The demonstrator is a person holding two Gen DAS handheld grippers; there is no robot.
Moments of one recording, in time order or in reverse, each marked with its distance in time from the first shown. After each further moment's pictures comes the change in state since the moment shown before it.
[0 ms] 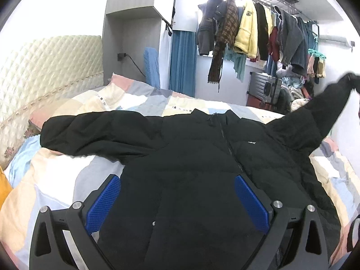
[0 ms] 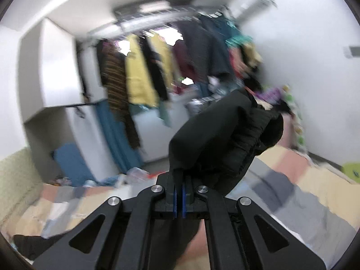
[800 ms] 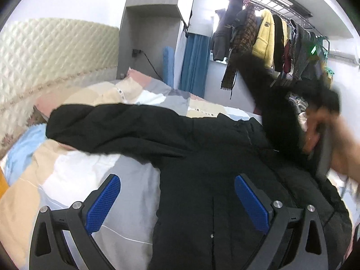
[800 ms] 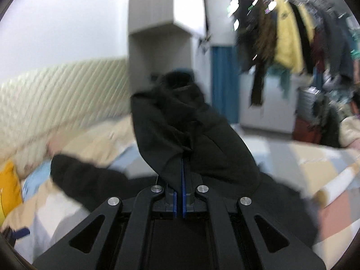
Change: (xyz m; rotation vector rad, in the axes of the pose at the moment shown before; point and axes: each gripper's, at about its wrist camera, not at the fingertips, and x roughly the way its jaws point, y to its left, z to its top) left arm 0.042 0.111 -0.010 -0.090 -0.018 -0.015; right arm 0.041 0.389 -0.268 -0.396 0.326 0.506
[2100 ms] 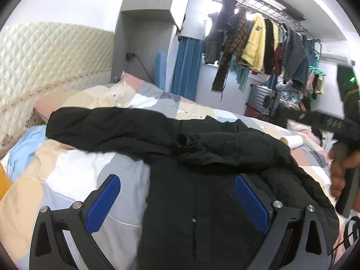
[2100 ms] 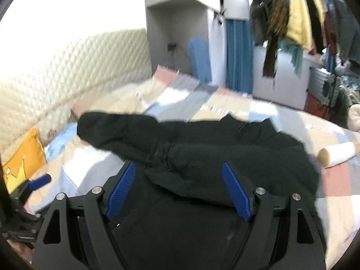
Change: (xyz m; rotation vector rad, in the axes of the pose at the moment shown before) left arm -0.055 -0.023 -0.006 0.019 -0.027 -0.050; right arm -0.123 0.020 -0.062 -0.017 0.127 0.059
